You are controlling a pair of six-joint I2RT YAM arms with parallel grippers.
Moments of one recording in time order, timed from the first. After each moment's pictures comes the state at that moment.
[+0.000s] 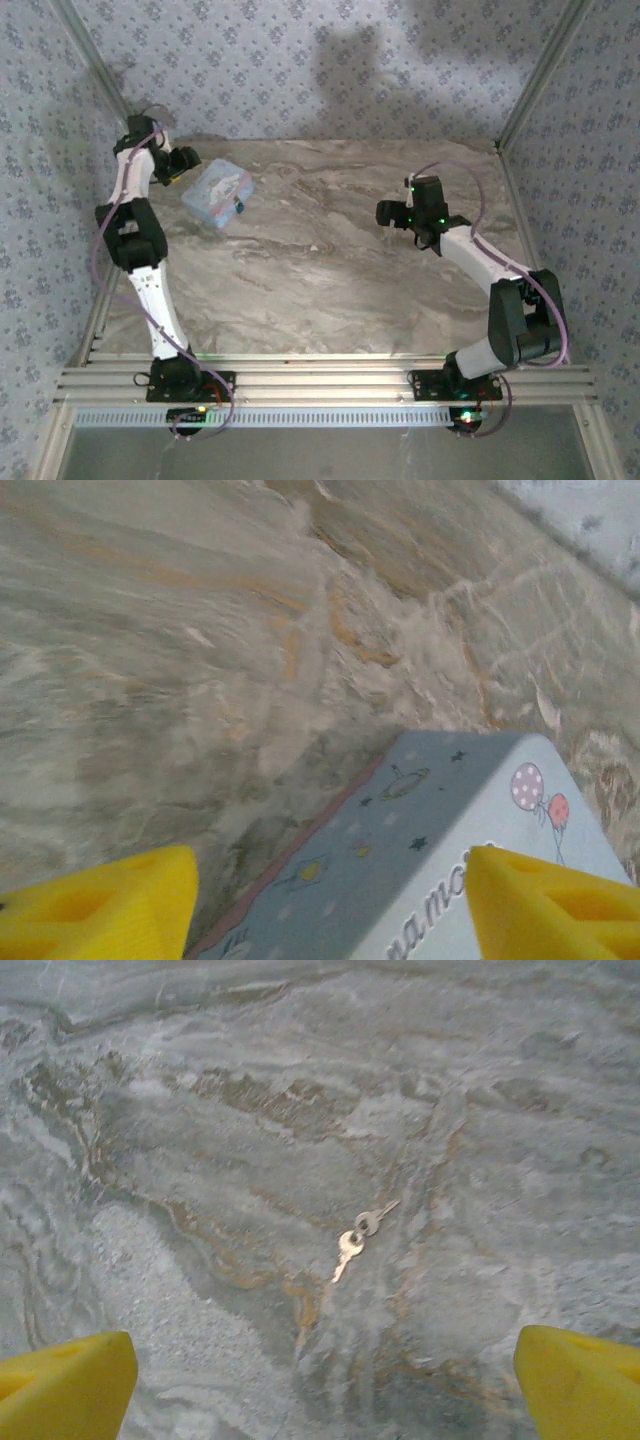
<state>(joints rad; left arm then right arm) 0.20 2.39 2.25 -0.90 0.36 -0.28 0.27 1.49 0.95 -0.20 0.02 0.27</state>
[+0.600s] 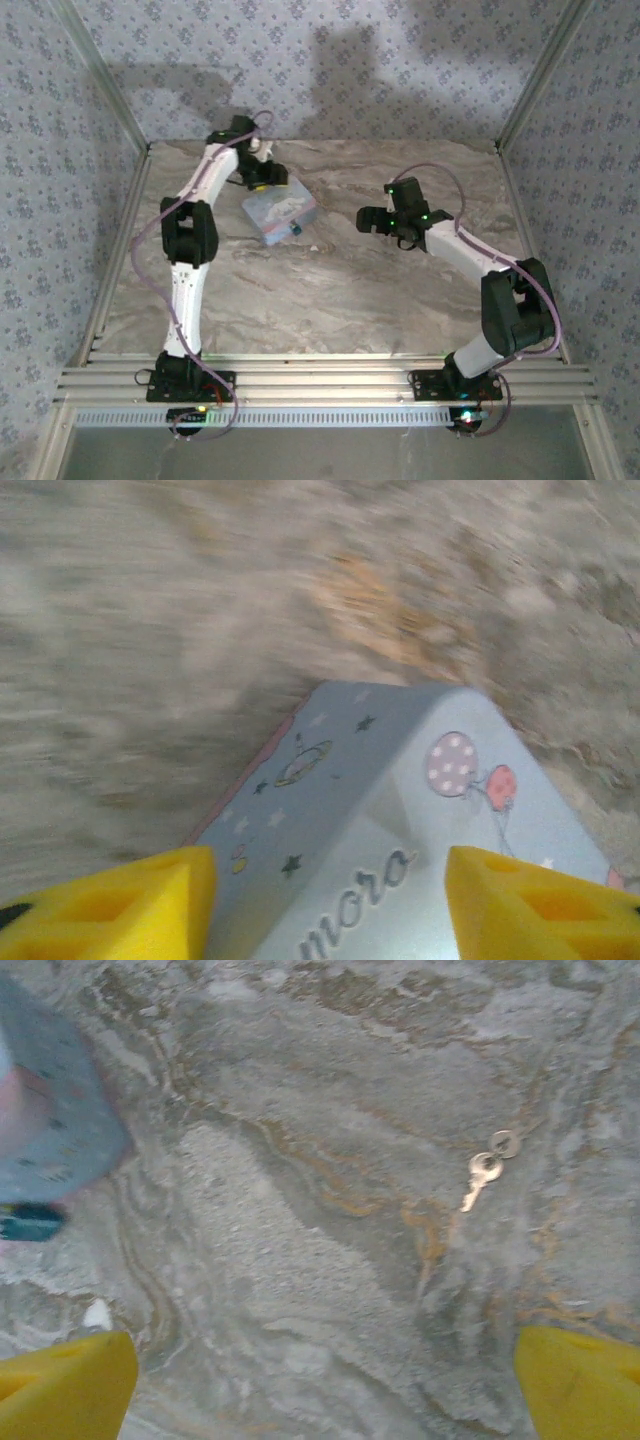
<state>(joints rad) -0.25 2.43 2.31 -1.08 0.41 -0.15 0.39 1.55 1.02 -0.32 -0.05 0.38</state>
